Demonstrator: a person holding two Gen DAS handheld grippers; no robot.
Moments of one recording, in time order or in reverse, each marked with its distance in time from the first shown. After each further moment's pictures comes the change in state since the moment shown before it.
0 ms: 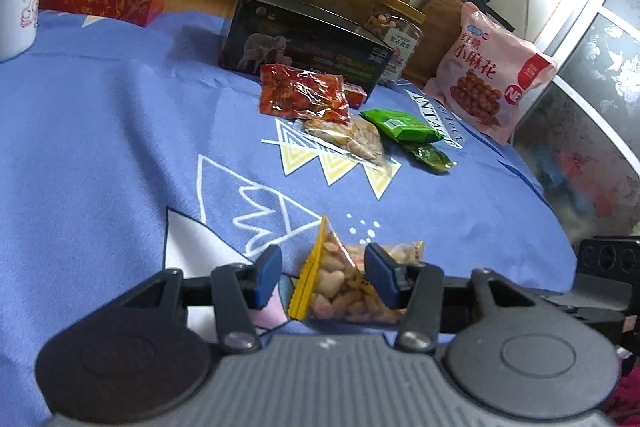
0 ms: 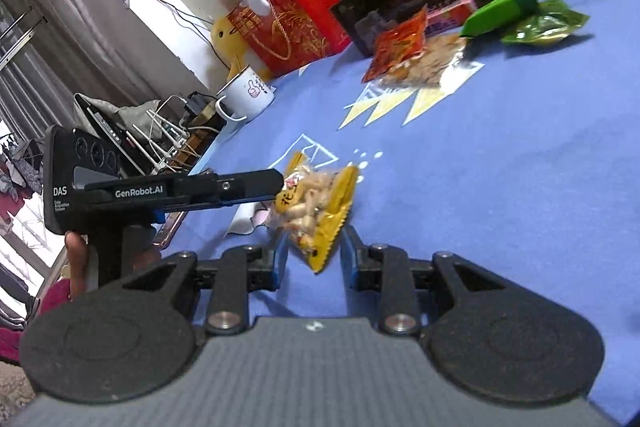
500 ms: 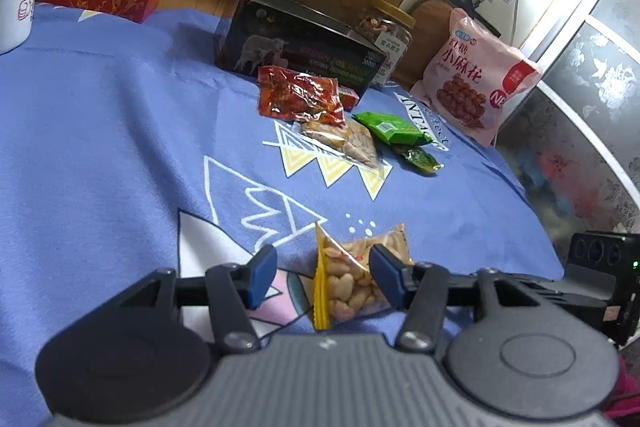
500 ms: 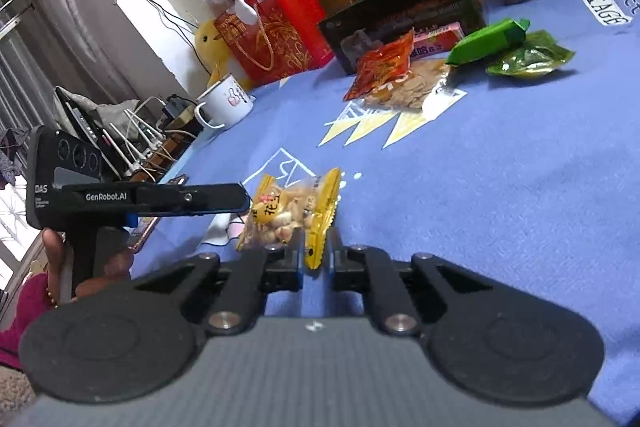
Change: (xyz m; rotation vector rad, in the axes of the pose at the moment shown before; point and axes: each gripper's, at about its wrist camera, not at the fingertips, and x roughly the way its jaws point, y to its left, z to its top) left arm -0.013 0.016 0.002 -0.014 0.000 -0.062; right arm -0.007 0.004 0.003 -0.062 -0.042 -0.090
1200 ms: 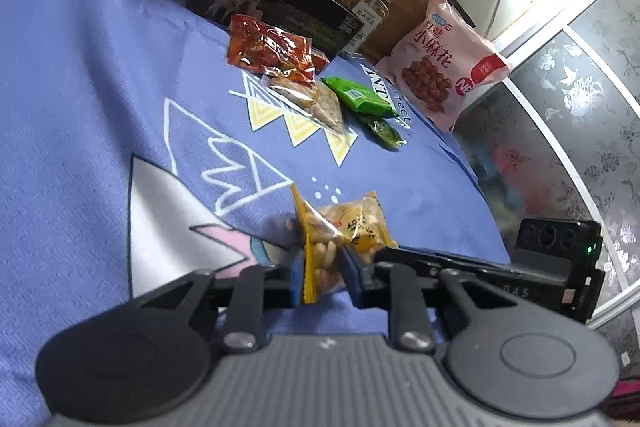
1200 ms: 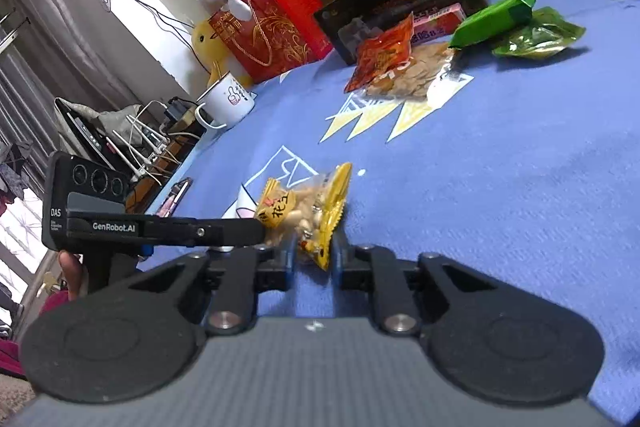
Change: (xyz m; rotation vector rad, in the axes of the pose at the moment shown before) left arm 0.026 0.014 -0.008 -0.093 0.093 -0.191; right arm 0.013 -0.004 0.005 0.065 0.030 0.030
